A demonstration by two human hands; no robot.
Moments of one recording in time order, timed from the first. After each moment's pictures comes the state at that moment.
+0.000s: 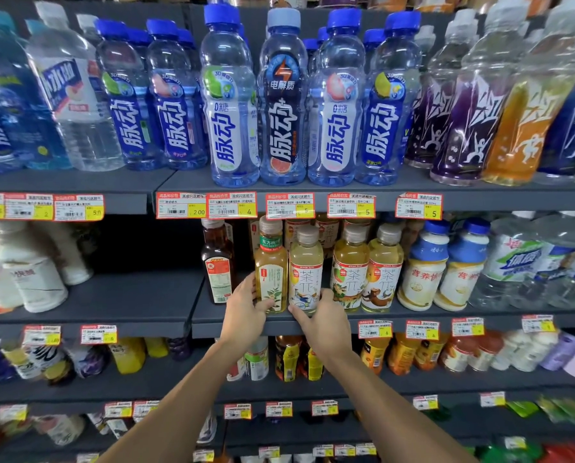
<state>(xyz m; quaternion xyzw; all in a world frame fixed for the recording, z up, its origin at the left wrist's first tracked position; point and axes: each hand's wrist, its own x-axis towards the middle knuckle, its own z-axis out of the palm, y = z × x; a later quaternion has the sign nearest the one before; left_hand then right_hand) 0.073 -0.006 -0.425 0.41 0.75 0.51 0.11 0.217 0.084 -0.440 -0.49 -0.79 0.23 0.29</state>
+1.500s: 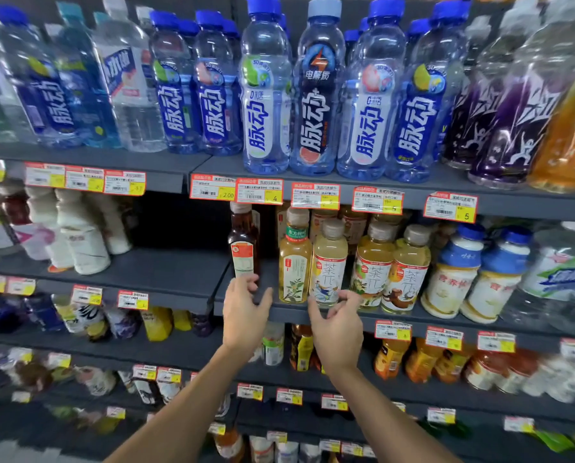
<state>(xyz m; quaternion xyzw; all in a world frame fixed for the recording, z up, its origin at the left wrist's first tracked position) 0.090 -0.047 -0.432 0.30 0.79 0.53 -0.03 0.223 0.050 -0.451 -0.45 -0.71 0.29 0.45</state>
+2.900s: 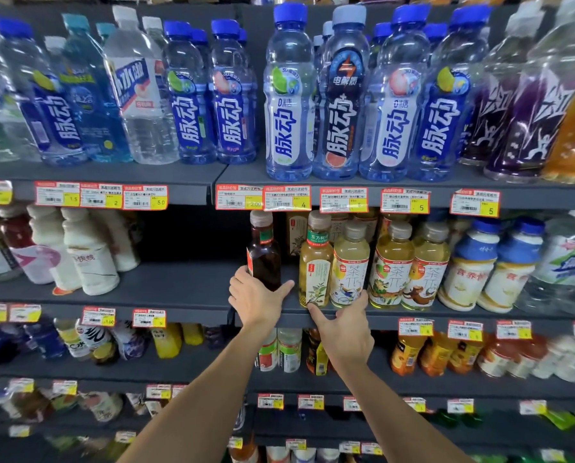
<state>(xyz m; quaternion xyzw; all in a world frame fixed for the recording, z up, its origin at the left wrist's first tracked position) 0.042 -0.025 -0.416 0.21 0.86 0.46 -0.02 0.185 0.033 -0.447 -0.58 -0.70 0.28 0.31</state>
